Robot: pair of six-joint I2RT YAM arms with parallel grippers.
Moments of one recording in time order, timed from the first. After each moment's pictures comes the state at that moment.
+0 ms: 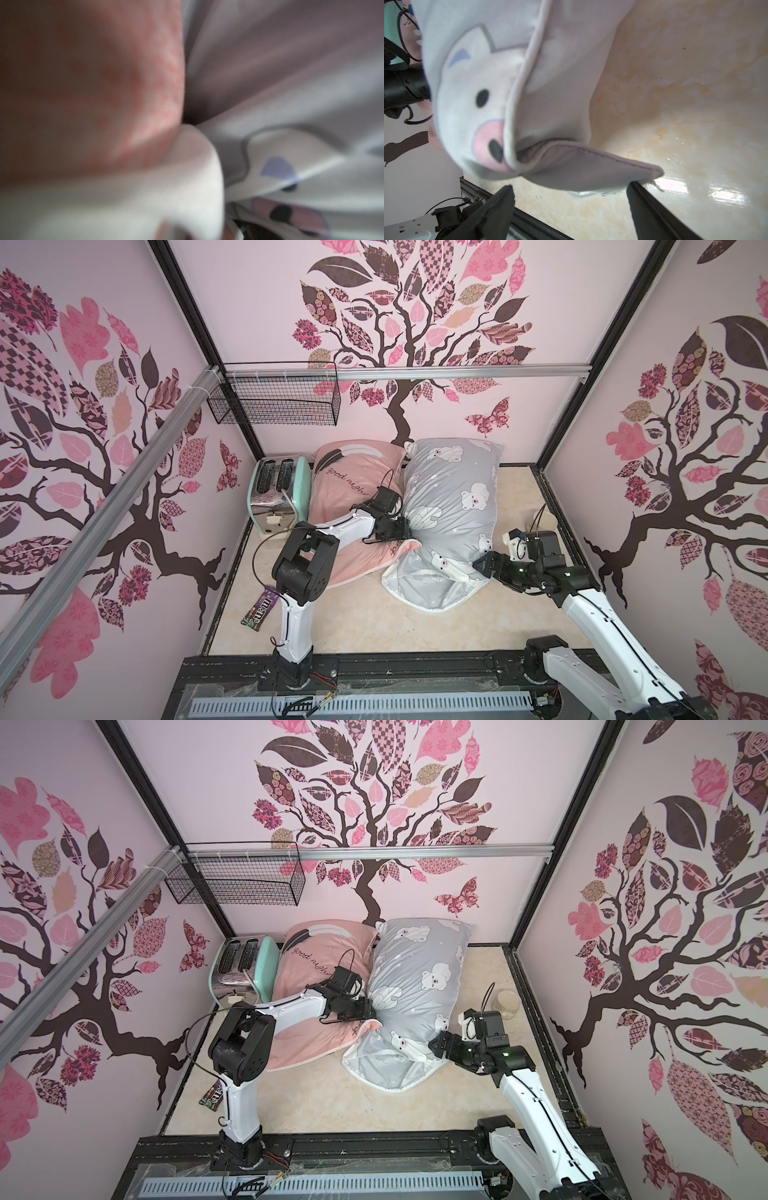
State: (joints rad) left arm -0.51 2.01 1.39 -0.42 0.26 -0.46; right arm 0.13 0.86 0.66 -0.75 -0.42 0.52
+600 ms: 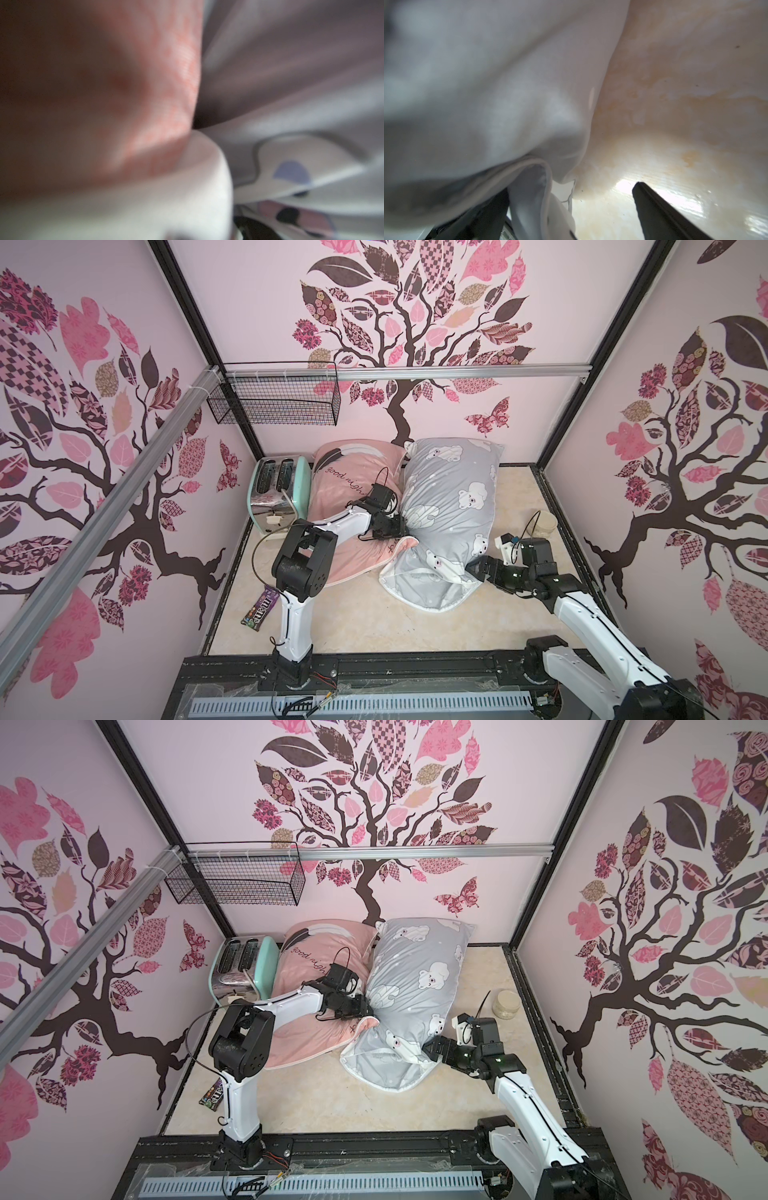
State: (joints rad) left arm -0.46 2.04 1.42 -0.45 0.33 -0.44; right arm 0.12 0.90 0.50 -0.46 -0.58 0.51
